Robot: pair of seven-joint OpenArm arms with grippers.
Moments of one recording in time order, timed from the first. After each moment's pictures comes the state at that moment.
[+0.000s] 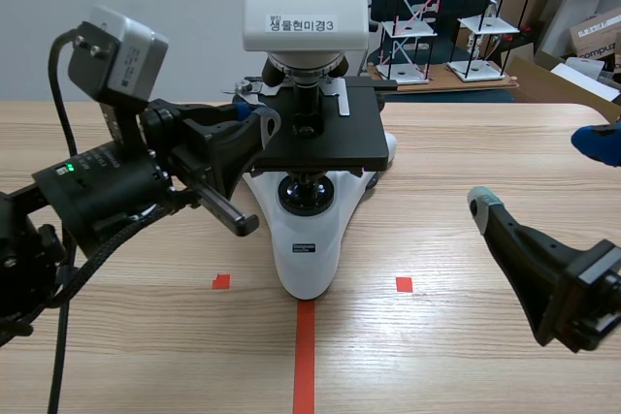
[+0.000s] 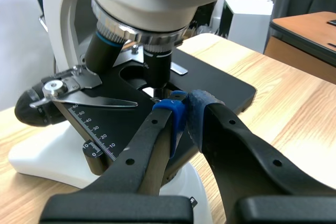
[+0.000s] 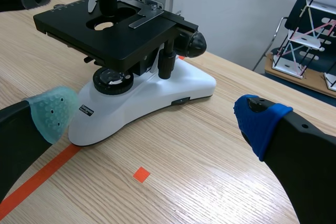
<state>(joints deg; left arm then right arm) 11.1 -21.3 14.6 101.0 -17.0 -27.9 -7.8 -46.0 30.9 13.0 114.8 14.3 24.6 20.3</state>
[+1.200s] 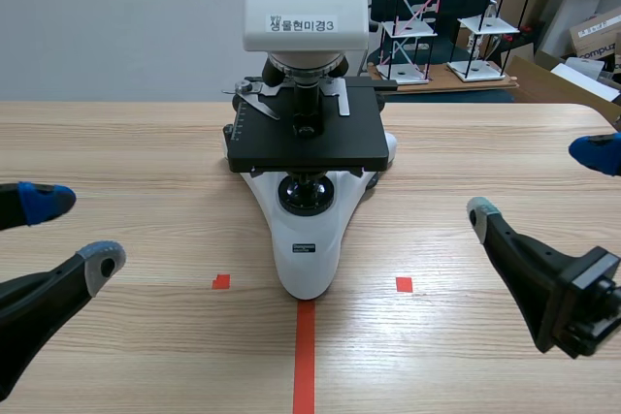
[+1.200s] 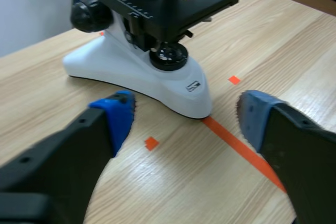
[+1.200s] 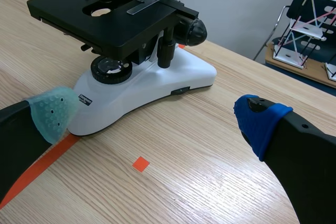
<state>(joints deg) 50.1 -41.3 -10.0 114.8 -22.1 -29.0 -20.4 -45.9 30.9 13.0 114.8 14.3 24.6 17.8</state>
